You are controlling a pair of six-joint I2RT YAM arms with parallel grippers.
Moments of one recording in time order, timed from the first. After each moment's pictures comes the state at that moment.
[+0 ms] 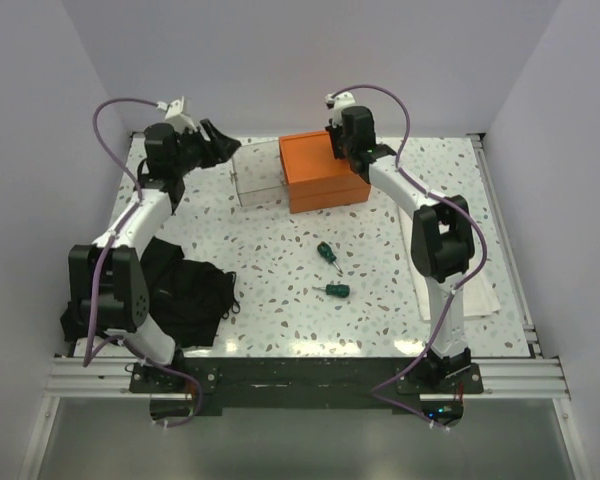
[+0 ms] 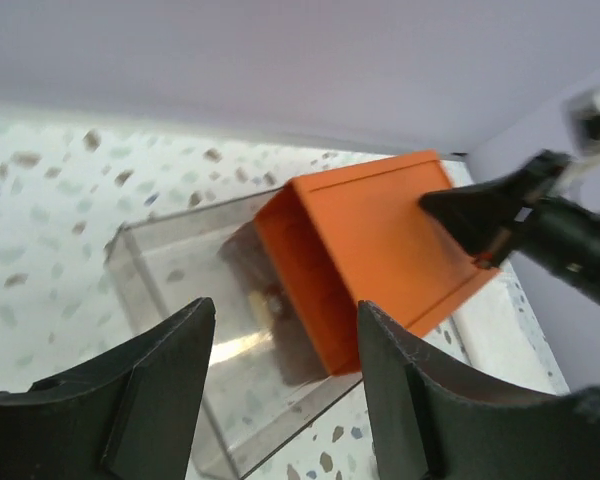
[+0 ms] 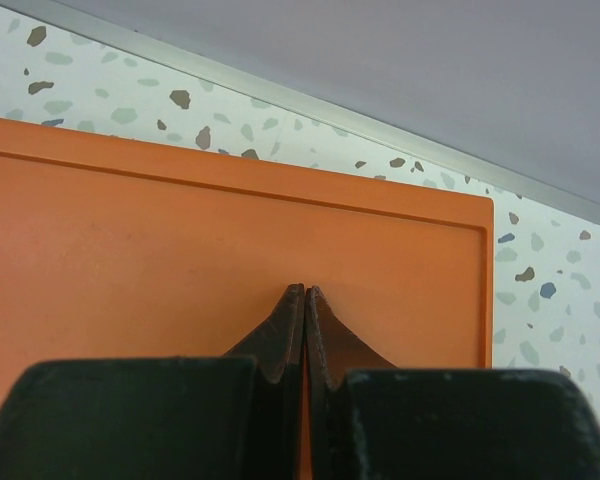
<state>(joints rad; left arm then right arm) -0.04 1.64 1.21 0.19 0.41 -0.51 0.39 2.17 1.86 -0.14 0.14 -0.07</state>
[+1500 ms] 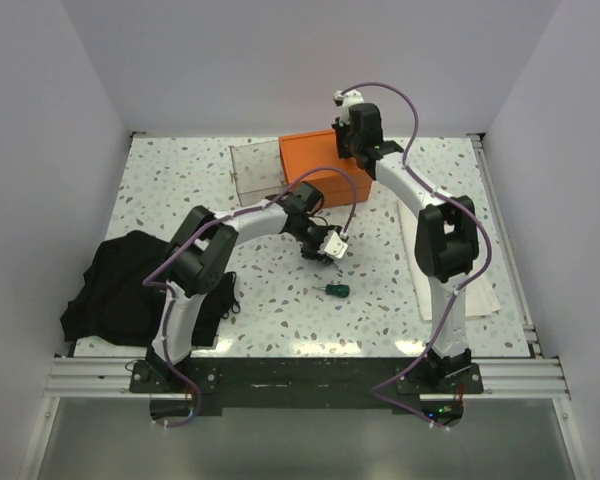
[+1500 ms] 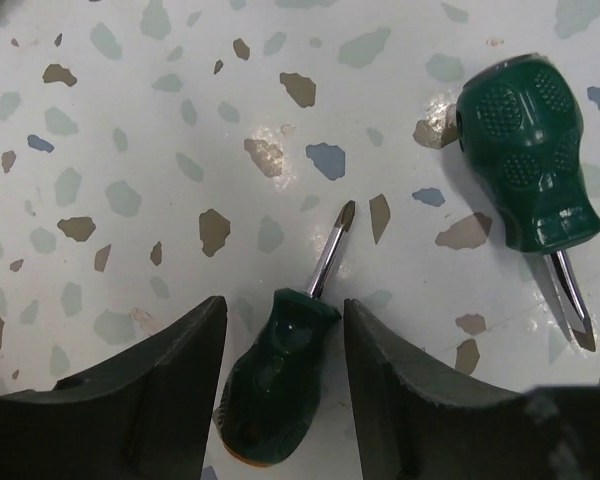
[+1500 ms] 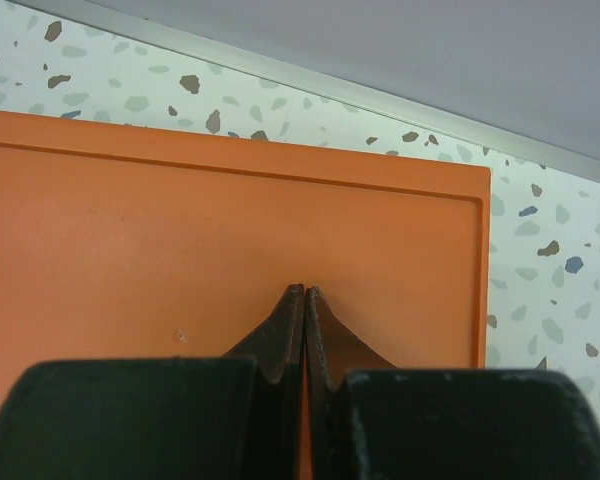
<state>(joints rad) -0.67 2.14 1.51 -0.49 0.78 1.33 0.36 2.15 1.87 -0.21 0.08 0.00</state>
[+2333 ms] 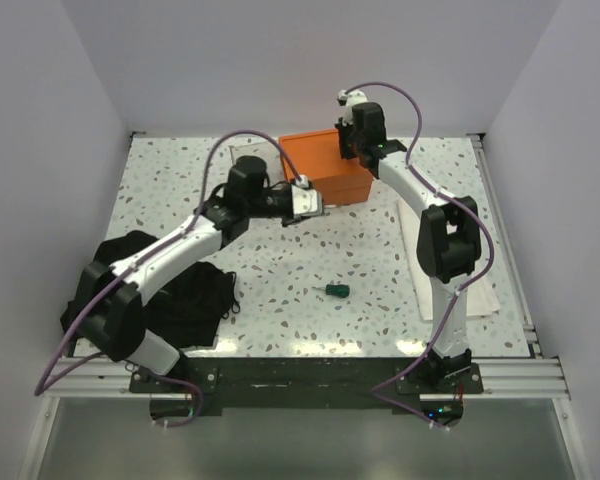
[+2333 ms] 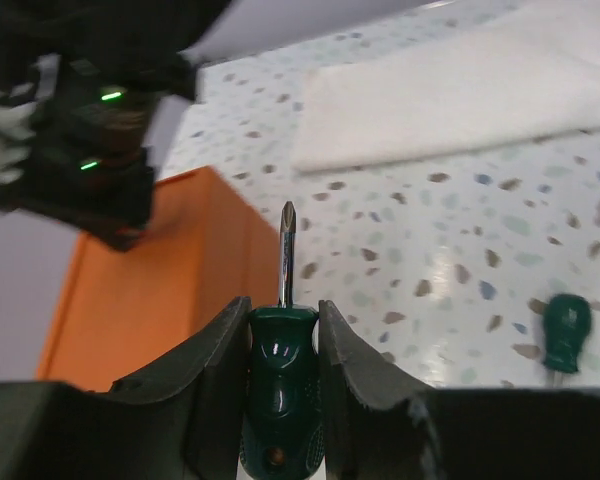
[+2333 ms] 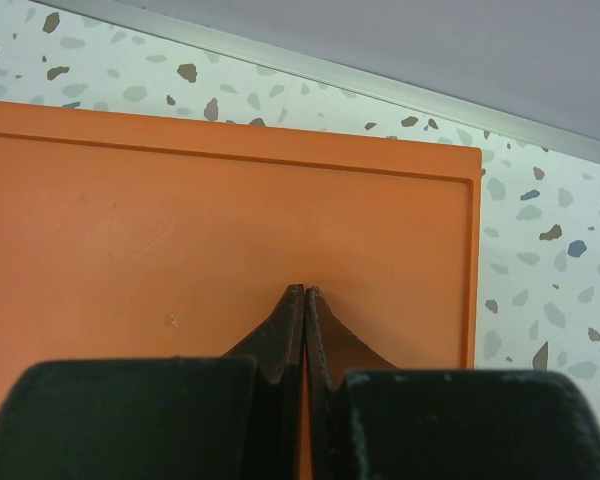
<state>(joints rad) -0.60 1.52 1.18 -0.02 0.72 0.70 0.35 2.14 1.87 -0.24 0.07 0.02</state>
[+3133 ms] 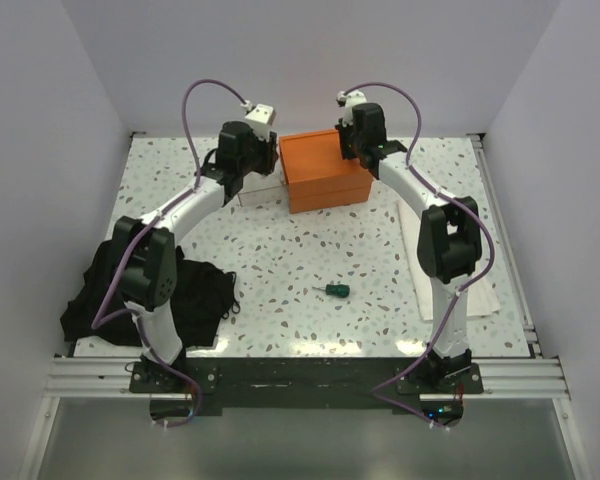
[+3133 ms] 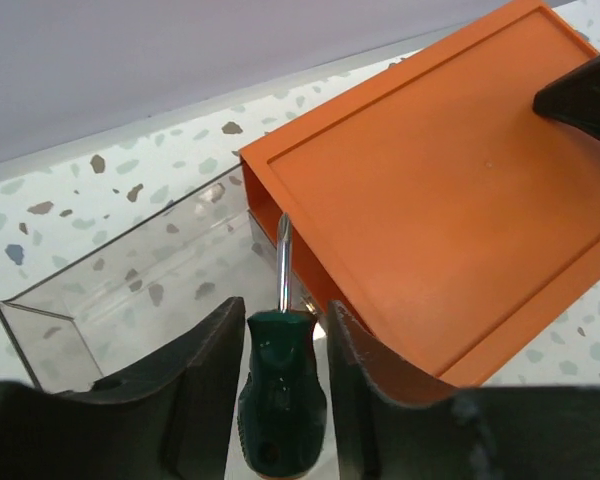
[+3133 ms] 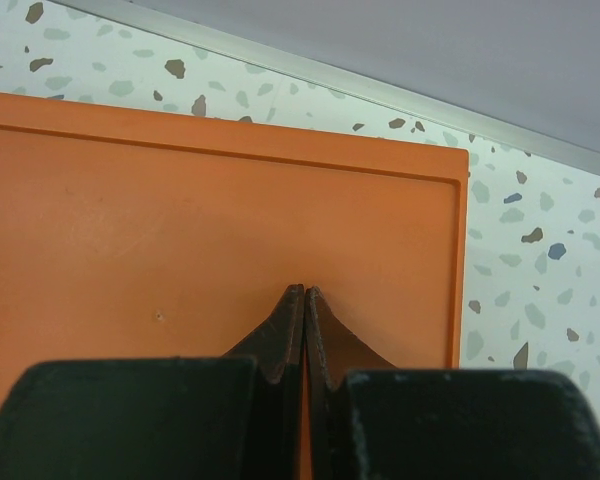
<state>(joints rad) -0.37 1.85 1.45 0.04 0.03 -0.05 0.35 2.13 1.86 -0.23 0.08 -0.02</state>
